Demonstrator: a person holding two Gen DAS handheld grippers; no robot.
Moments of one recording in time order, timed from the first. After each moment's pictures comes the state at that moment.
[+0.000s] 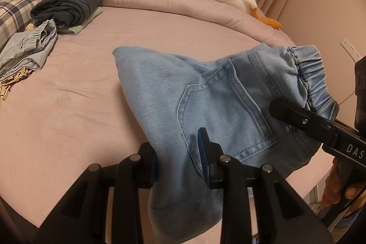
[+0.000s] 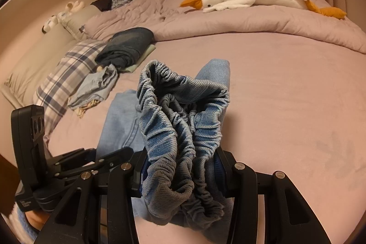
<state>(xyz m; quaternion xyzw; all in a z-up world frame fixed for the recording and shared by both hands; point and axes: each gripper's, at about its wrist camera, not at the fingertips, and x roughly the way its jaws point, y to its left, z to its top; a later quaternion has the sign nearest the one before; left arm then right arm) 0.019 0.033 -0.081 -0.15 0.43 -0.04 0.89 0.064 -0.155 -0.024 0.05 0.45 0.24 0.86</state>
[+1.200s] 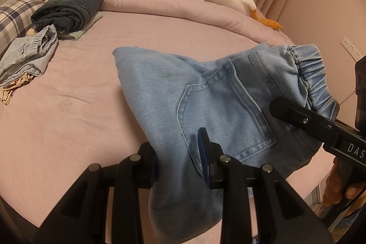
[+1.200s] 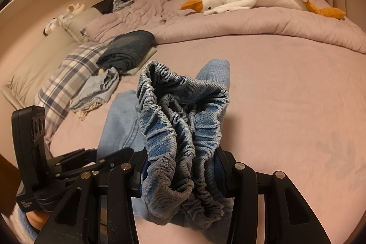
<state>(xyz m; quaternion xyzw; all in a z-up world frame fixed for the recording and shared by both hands) 0.025 0.039 -0.078 -0.14 0.42 -0.04 0.90 0.061 -0.153 -0.019 0.05 0.44 0.24 0.86</state>
